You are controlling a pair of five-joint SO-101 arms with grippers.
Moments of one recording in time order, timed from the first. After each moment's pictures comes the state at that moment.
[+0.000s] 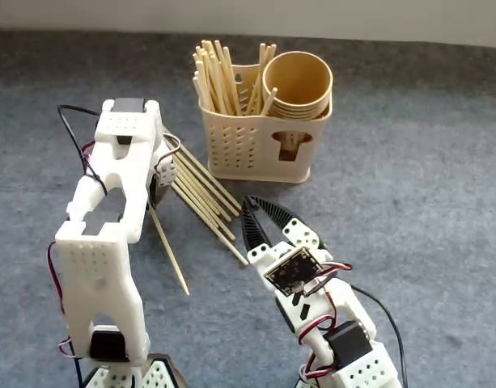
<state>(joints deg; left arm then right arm) -5.1 35.4 -19.3 92.4 32.8 -33.4 -104.1 96.0 18.1 24.0</state>
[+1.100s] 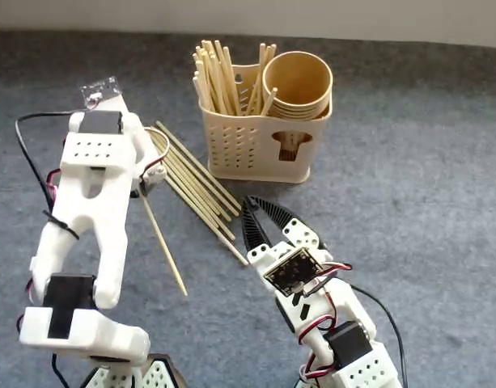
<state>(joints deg) -5.1 -0.1 5.8 84.4 32.8 -33.4 -104.1 96.0 18.1 24.4</state>
